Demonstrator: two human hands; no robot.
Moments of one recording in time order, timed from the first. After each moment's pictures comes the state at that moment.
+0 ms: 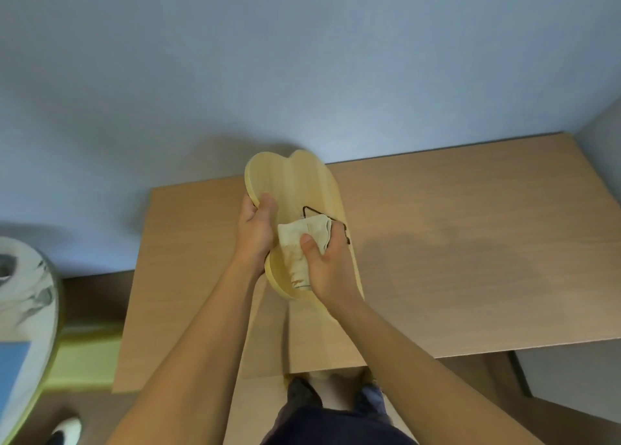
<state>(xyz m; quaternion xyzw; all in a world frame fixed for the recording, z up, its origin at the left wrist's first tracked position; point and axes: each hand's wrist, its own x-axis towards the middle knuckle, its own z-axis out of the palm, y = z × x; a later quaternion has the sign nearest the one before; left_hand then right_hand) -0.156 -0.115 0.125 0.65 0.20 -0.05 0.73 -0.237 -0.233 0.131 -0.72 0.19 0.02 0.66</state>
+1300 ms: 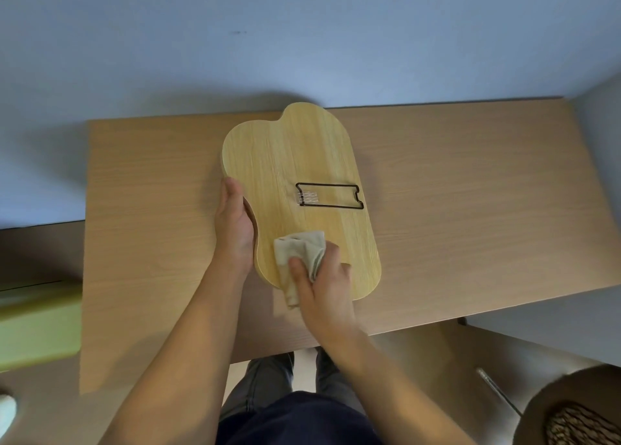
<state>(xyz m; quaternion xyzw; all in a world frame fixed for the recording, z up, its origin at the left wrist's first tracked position) -0.146 -0.028 0.017 0.53 0.26 -0.10 0.80 -0.279 -0.147 0.042 -0.89 0.17 0.01 0.42</state>
